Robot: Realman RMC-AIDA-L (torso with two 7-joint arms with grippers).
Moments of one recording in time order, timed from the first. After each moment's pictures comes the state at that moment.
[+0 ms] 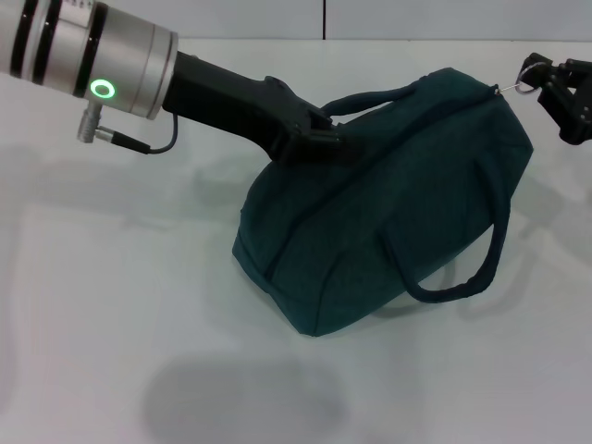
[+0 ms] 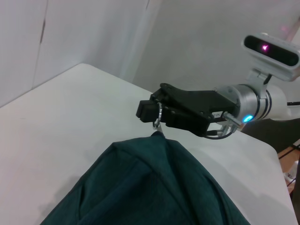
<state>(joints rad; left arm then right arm) -0.74 -2.03 1.01 0.99 1.98 1.68 -2.00 0.49 1.99 -1.01 -0.49 -1.22 -1.36 1.03</state>
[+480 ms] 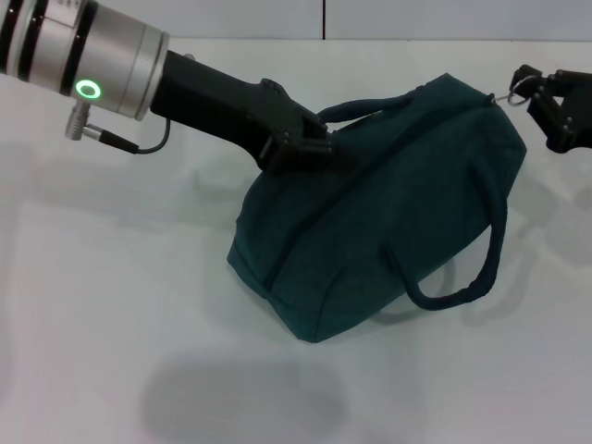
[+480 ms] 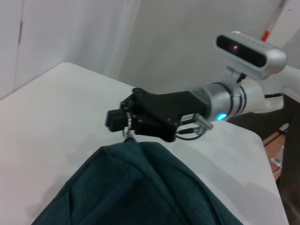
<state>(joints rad) -0.75 -2.02 1.01 0.99 1.98 1.74 -1.95 0.49 2.01 -1.01 -0.48 -1.24 -1.28 0.96</state>
